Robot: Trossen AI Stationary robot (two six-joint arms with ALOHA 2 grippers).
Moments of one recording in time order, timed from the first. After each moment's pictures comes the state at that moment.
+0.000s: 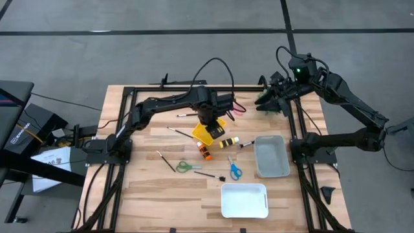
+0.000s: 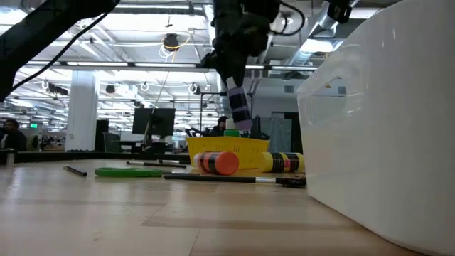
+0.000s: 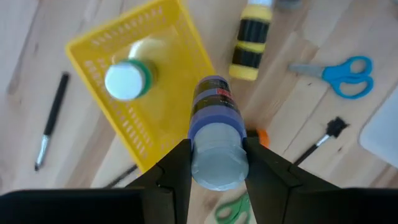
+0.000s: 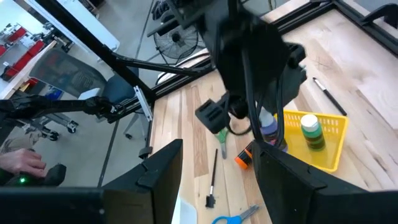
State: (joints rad) left arm 0.16 2.26 2.34 -1.50 0.03 -0.35; right arm -0.60 1.07 1.35 -0.88 -0.73 0.16
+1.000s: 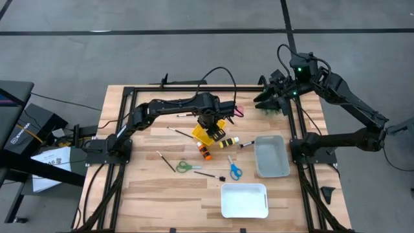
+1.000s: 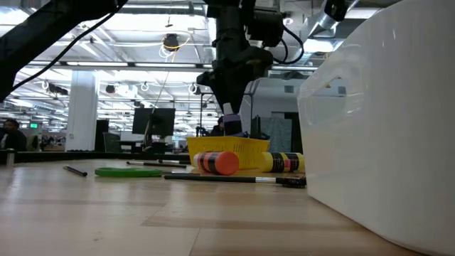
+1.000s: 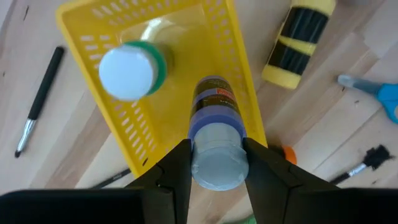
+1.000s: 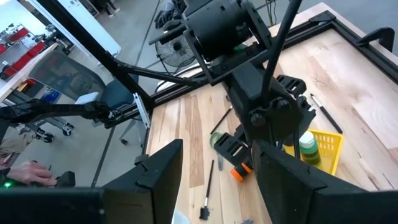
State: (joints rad) left arm 0.17 2.27 2.19 -1.39 -0.02 -0.46; right arm -0.60 1.07 1.35 -0.82 -0.73 0.14
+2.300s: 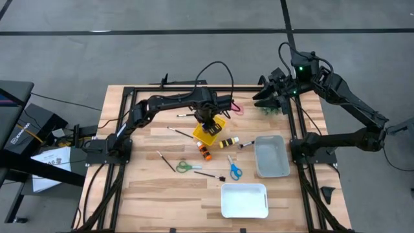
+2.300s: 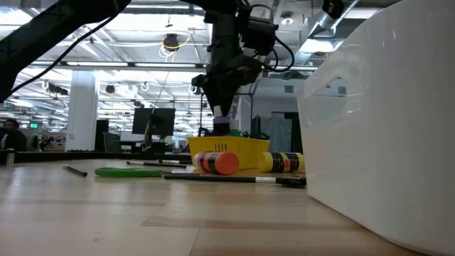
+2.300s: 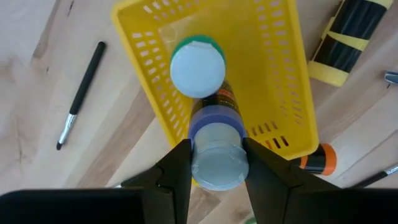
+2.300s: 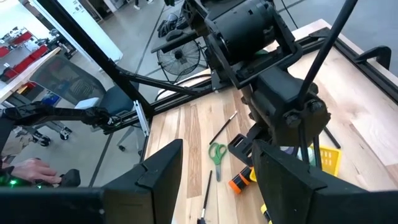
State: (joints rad) left arm 0.23 2.27 2.19 -1.46 -0.04 -0.39; right arm -0.60 1.07 1.35 -0.77 -0.73 0.15
